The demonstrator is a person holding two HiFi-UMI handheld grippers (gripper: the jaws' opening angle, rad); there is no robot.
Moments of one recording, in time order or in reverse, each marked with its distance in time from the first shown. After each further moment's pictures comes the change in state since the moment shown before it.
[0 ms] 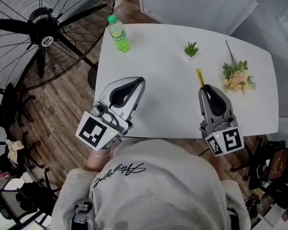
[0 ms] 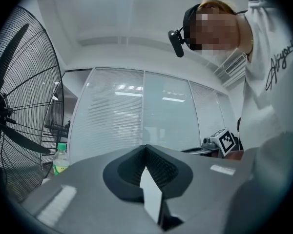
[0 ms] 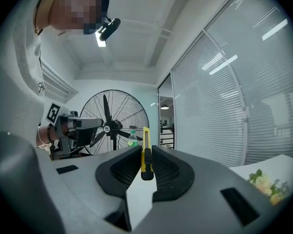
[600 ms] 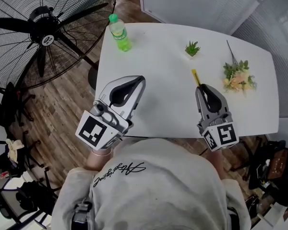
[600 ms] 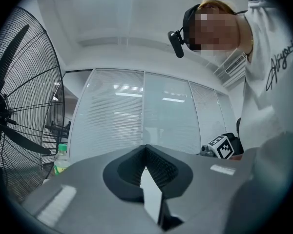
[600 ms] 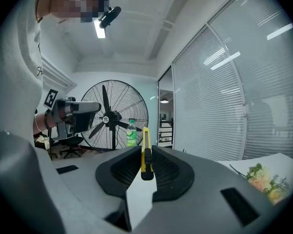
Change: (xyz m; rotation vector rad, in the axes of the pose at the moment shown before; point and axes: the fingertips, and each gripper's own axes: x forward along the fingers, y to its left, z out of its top) left arm -0.002 -0.001 0.002 0.004 -0.004 0.003; right arm 0.008 -0.003 -0.034 -0.022 0.082 -0.012
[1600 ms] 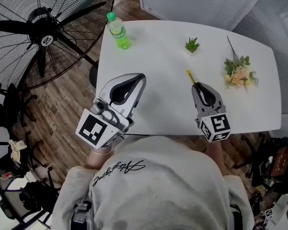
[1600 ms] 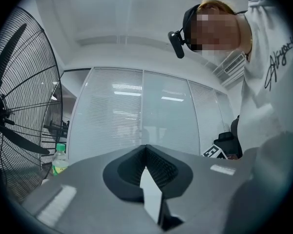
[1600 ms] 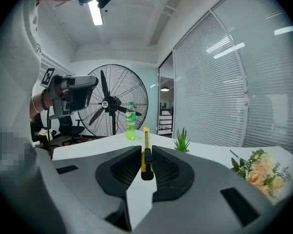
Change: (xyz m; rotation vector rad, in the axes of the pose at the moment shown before) left arm 0.002 0.001 -0.003 0.005 0.014 -0.013; right arm 0.020 -0.004 -0.063 -0.004 0.152 0.004
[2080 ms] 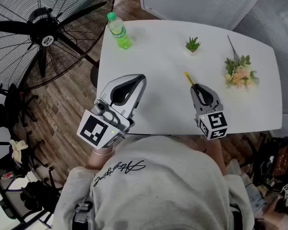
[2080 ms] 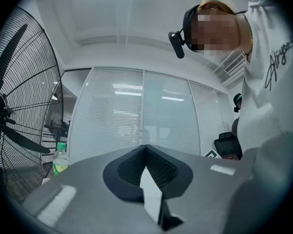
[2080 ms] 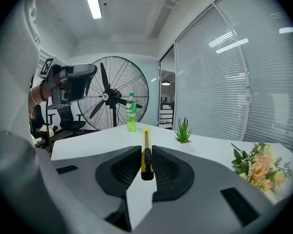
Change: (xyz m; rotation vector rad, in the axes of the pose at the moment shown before) left arm -0.001 -0.002 0.000 -0.015 -0.004 0.012; right arm 0.008 0.001 -0.028 -0.004 0.076 0.008
